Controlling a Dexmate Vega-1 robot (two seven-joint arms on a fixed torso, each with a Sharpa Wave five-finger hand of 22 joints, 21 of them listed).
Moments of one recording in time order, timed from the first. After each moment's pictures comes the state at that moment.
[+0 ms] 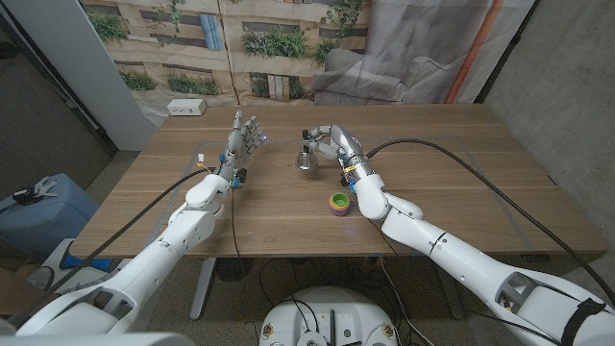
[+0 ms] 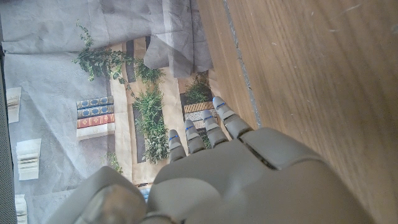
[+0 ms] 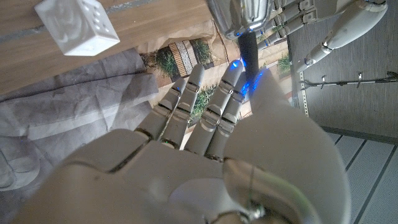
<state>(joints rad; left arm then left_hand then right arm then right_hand) 0.84 0.51 0.37 -1.30 -0.65 -0.29 -0.03 0.00 0.05 0.04 0.13 0.31 0.06 -0.22 0.21 0.23 0.12 -0.15 0.21 0.20 0.15 -0.04 0.19 0.19 0.26 0.02 0.20 0.18 -0.74 -0.42 -0.77 -1.53 -0.33 0.07 -0.46 0.99 0.07 0.28 -0.14 0.17 0.97 -0.18 0.47 0.20 1.16 -0.21 0.27 0.24 0.67 -0.06 0.50 0.31 0.52 -0.05 0.20 0.17</state>
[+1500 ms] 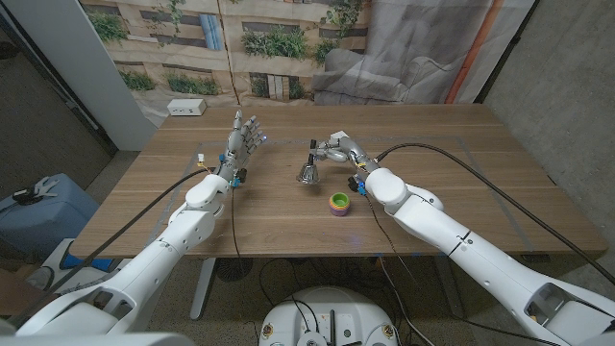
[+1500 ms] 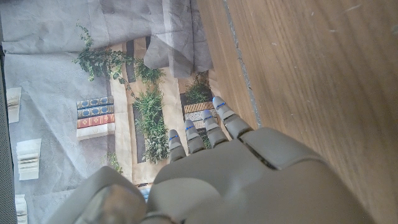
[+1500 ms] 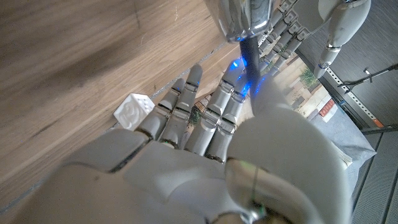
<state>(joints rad) 0.84 0.51 0.37 -1.30 -0.65 -0.29 -0.03 0.00 0.05 0.04 0.13 0.31 0.06 -0.22 0.21 0.23 0.12 -0.15 0.21 0.20 0.15 -0.04 0.19 0.19 0.26 0.02 0.20 0.18 -0.81 -0.51 -0.67 -1.82 0.09 -0.29 -0.18 0.93 0.07 0.27 -0.12 0.17 0.99 -0.14 0.47 0.20 1.18 -0.21 0.28 0.26 0.68 -0.06 0.48 0.30 0.53 -0.05 0.20 0.17</state>
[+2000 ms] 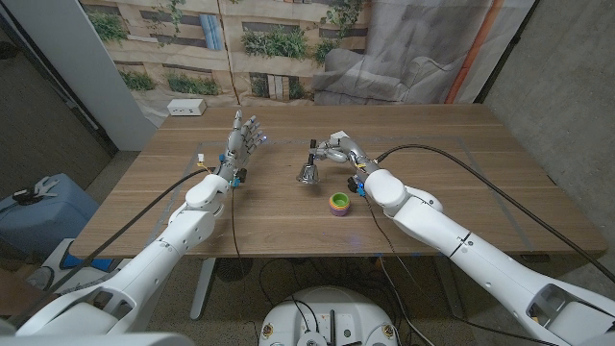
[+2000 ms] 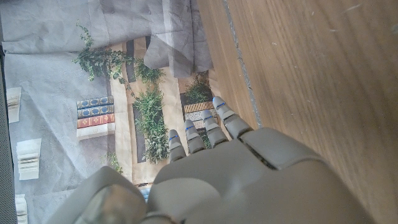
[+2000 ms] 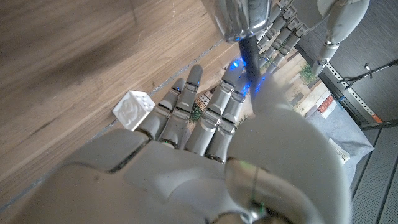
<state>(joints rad) 0.84 0.51 0.37 -1.30 -0.65 -0.29 -0.03 0.00 0.05 0.04 0.13 0.31 0.06 -0.22 0.21 0.23 0.12 -0.15 0.21 0.20 0.15 -0.04 0.19 0.19 0.26 0.02 0.20 0.18 -0.81 -0.52 -0.69 -1.82 0.09 -0.27 -0.23 0.95 0.06 0.27 -0.15 0.17 0.99 -0.15 0.47 0.20 1.18 -0.21 0.28 0.26 0.68 -0.06 0.48 0.31 0.53 -0.05 0.20 0.17</state>
